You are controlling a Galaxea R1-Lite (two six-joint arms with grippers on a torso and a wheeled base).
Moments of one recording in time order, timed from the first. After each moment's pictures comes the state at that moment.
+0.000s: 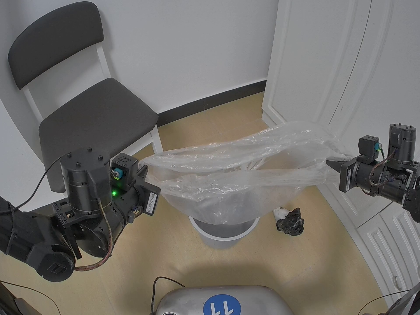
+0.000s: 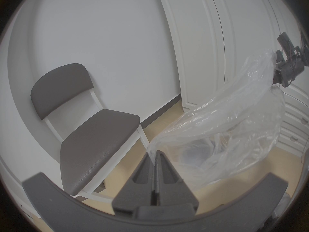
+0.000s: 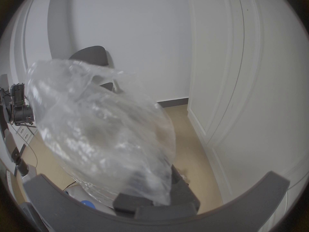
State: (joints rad) left arm -0.66 1.67 -0.59 -0.89 0.51 0.22; right arm 0.25 1.54 -0.66 -0.61 0.11 -0.09
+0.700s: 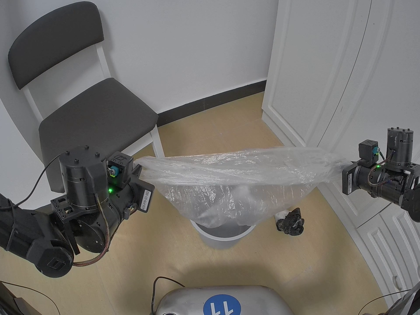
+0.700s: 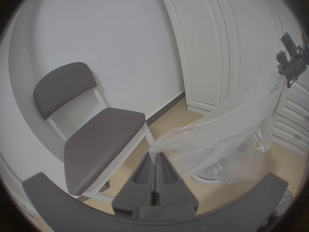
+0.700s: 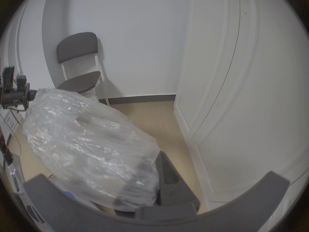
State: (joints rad) left arm -0.62 1.68 -0.59 -0.89 0.51 0.24; right arm 0.21 1.56 -0.66 -0.59 -0.01 -0.20
